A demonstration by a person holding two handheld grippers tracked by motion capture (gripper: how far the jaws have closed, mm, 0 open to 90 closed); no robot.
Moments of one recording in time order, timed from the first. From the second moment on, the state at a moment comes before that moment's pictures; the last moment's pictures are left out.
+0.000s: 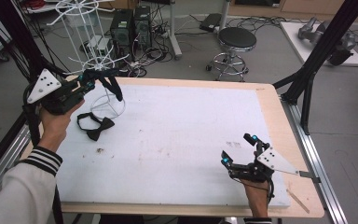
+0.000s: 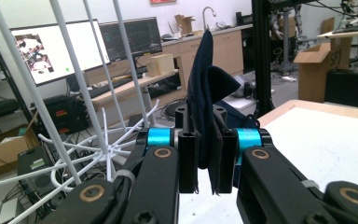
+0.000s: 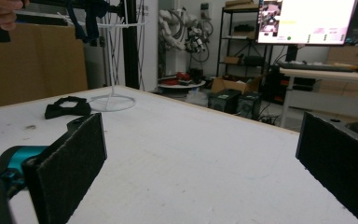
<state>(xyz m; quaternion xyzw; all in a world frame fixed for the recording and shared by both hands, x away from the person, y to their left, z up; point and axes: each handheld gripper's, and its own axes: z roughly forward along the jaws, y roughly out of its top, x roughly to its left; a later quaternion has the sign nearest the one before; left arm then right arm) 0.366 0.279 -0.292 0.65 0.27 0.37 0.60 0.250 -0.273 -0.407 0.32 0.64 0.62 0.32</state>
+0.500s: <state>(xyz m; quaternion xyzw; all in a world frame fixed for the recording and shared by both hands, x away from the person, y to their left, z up) 0.363 0.283 -0.303 0.64 0.29 0.41 0.58 0.248 -0.273 -0.425 0.32 0.61 0.64 0.35</state>
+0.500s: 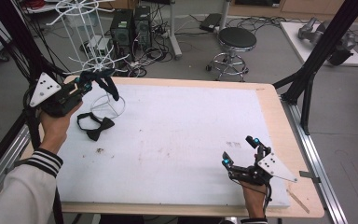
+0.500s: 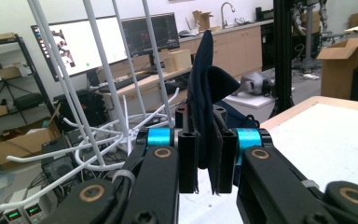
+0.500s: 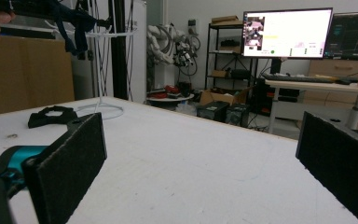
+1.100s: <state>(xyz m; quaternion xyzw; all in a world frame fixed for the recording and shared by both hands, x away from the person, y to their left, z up) 0.362 0.280 -0.313 0.65 0.30 0.42 0.56 0.258 -0.272 -0.438 0.33 0.60 0.63 0.35</state>
